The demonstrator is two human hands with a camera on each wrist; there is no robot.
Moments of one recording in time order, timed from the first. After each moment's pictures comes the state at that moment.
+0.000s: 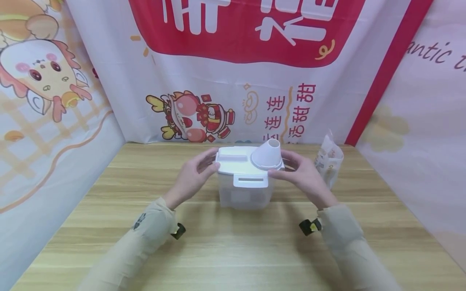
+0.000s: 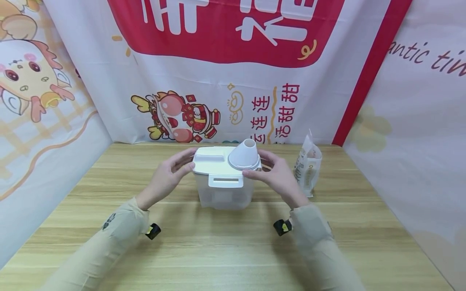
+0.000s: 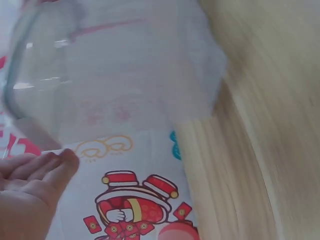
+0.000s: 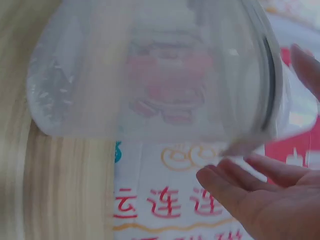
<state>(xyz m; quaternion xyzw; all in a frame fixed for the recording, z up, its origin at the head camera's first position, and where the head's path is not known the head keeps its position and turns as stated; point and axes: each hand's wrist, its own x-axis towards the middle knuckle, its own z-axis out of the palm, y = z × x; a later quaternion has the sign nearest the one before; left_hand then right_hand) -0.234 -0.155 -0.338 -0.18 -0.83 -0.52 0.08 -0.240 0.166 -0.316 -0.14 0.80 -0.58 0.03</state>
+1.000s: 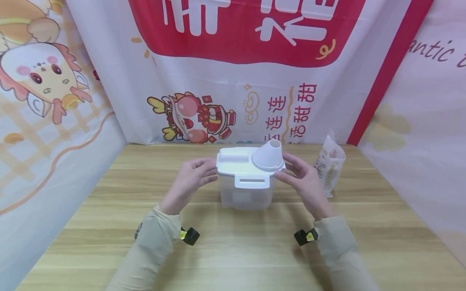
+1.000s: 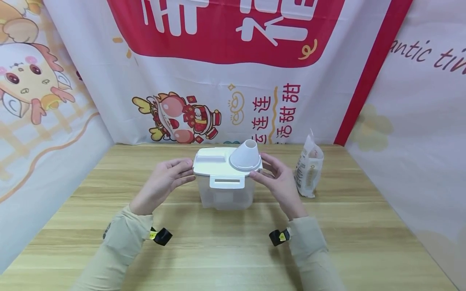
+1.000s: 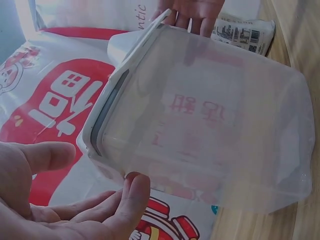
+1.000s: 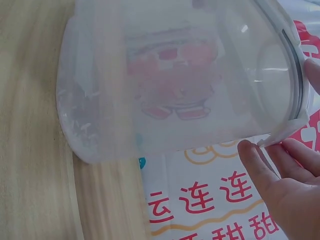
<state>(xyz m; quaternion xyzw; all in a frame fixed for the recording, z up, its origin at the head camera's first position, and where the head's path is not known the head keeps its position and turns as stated) -0.217 -0.150 -0.317 -0.03 -0.68 -0.73 -0.05 -0.236 0.166 -0.344 -0.13 0.73 -0.68 -0.02</state>
